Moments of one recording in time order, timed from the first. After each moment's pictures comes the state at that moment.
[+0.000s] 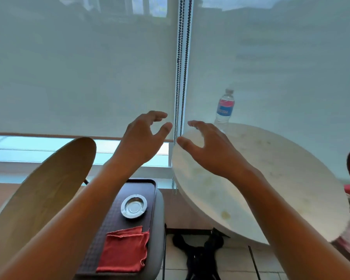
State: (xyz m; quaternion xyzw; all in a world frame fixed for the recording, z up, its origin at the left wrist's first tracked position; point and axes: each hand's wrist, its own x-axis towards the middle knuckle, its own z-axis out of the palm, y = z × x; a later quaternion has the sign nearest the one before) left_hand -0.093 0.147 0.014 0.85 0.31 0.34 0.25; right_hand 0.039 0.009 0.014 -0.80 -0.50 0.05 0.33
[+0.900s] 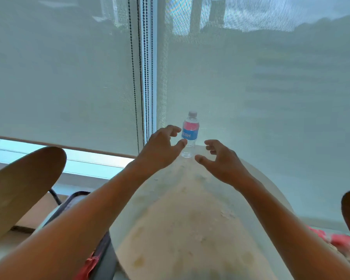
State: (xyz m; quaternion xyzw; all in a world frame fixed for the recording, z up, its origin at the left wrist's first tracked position) left_hand 0.118 0.097 0.009 0.86 0.33 0.31 0.25; right_hand 0.276 -0.028 -0.012 -0.80 -0.49 0.06 0.33
